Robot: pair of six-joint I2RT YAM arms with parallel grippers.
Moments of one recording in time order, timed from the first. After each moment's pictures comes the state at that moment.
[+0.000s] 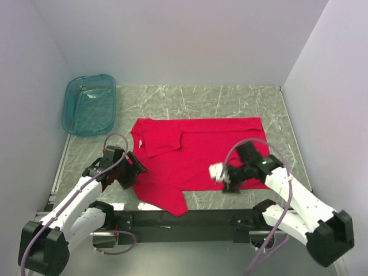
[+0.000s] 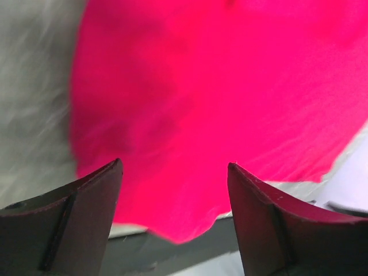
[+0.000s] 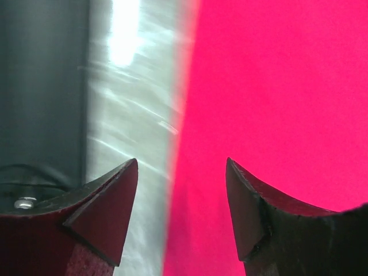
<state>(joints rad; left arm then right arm) -0.30 0.86 0.45 -0.52 0.19 -1.01 0.41 0.95 0.68 -0.89 -0.67 -1.12</state>
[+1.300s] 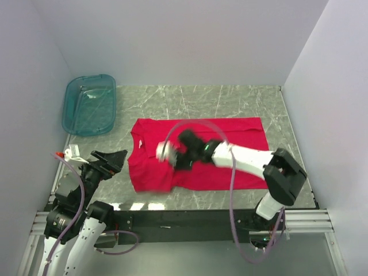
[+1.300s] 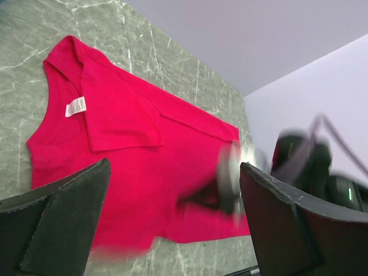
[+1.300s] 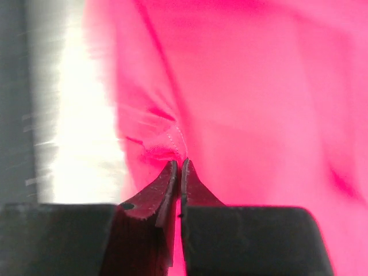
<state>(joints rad) -0.30 0.12 0.63 -0.61 -0.06 -0.85 0.98 1.61 1.04 -0.39 -0.42 -0.61</state>
